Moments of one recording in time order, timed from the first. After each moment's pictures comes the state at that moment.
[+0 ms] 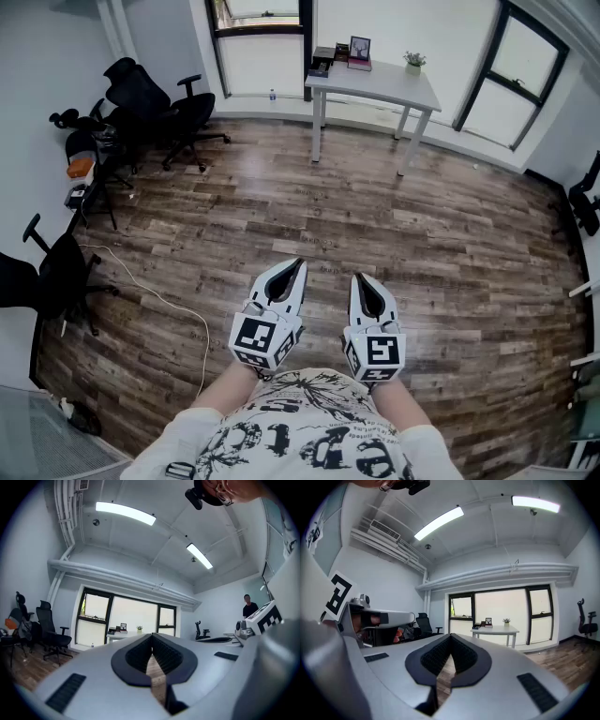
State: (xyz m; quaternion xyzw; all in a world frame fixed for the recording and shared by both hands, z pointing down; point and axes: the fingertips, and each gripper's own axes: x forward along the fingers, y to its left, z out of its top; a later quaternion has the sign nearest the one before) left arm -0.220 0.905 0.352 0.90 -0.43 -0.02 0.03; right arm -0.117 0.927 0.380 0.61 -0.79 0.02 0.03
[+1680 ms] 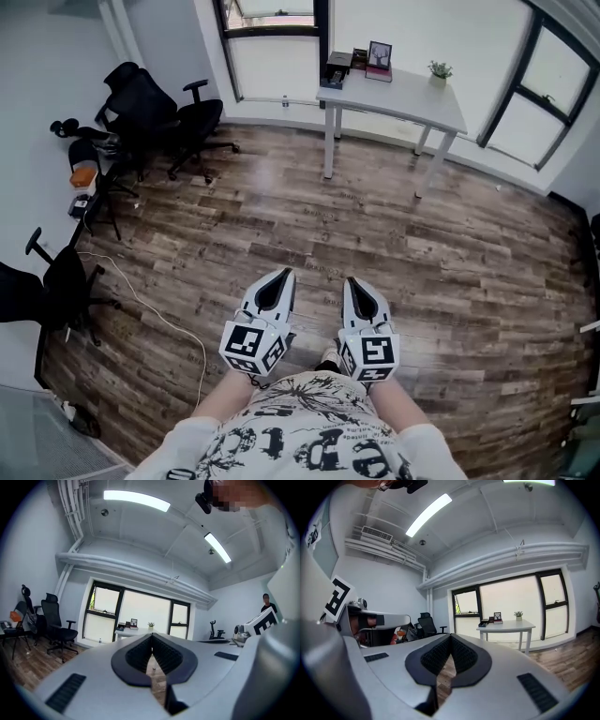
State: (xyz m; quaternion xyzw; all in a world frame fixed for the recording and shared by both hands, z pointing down) left arm -0.188 0.694 0.377 0.87 -0.49 -0.02 0.07; right arm -0.073 0.701 0.405 0.56 -0.83 0.06 0.02
